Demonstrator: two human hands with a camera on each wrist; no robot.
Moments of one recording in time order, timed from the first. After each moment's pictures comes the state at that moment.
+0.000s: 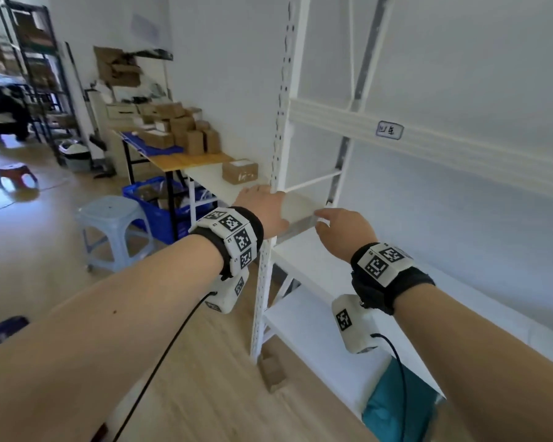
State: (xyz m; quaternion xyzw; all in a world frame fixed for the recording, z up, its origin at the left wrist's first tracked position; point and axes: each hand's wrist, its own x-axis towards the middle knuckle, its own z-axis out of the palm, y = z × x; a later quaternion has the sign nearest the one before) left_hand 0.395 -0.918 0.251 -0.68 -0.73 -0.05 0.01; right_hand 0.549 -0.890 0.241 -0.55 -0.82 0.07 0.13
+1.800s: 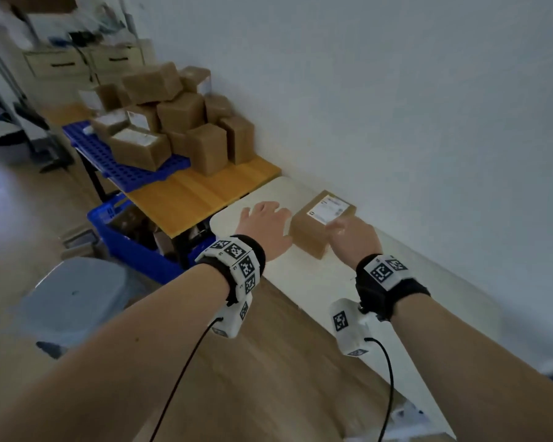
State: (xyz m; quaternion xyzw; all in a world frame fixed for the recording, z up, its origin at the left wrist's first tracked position) left_hand -0.227 -0.239 0.122 -0.71 -0.69 -0.05 -0.11; right_hand -0.058 -0.211 0.125 -0.66 -0.72 0.19 0.13
